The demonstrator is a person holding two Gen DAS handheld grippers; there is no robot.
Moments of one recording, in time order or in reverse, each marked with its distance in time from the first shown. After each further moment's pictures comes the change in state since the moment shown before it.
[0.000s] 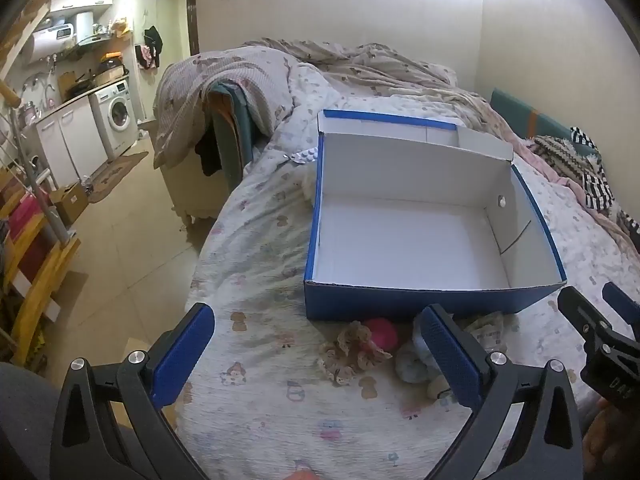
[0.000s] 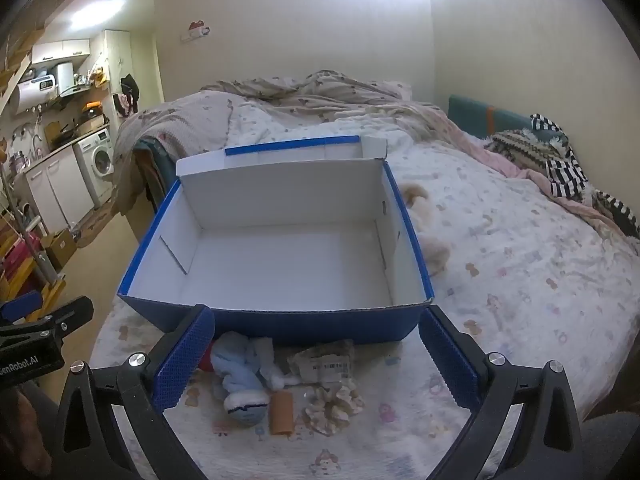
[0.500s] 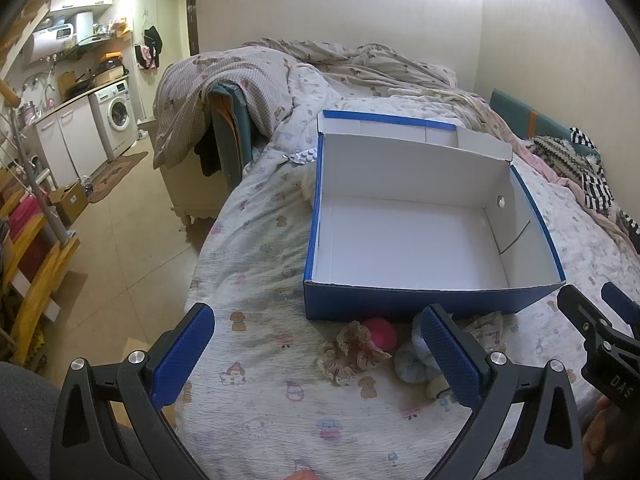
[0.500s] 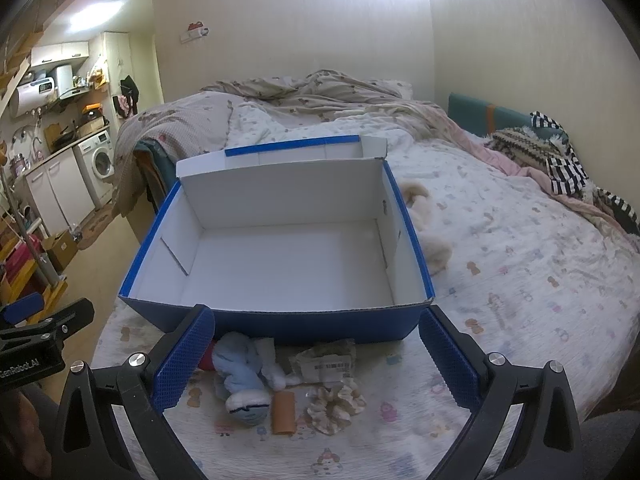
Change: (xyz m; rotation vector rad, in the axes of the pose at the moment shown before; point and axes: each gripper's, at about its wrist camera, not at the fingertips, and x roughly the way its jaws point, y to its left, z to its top) left arm -0.001 0.001 0.001 0.002 0.000 0.001; right arm 0.002 0.000 -0.001 0.010 0.001 0.000
